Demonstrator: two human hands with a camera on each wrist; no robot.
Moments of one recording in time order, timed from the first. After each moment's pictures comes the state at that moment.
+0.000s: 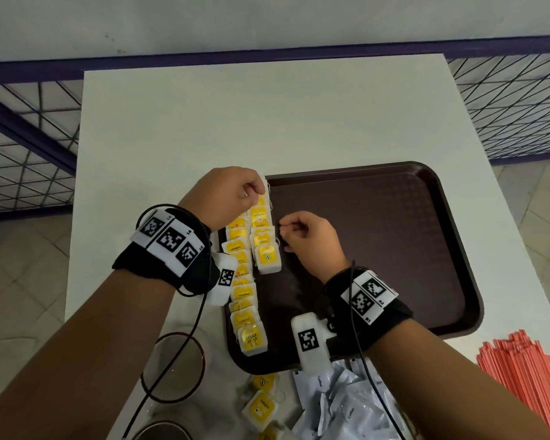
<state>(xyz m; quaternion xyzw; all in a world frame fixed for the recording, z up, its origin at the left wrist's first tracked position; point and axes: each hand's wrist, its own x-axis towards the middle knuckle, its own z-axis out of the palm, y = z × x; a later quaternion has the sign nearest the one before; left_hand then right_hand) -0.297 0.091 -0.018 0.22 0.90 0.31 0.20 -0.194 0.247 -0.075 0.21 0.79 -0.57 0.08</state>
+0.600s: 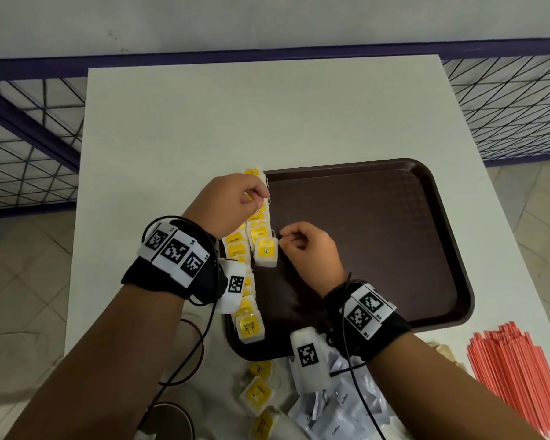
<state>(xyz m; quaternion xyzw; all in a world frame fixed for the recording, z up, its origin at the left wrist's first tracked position) -0.267 0.093 -0.015 0.20 0.89 0.35 0.20 -0.160 0.241 -0.065 0.19 0.83 -0.53 0.05</state>
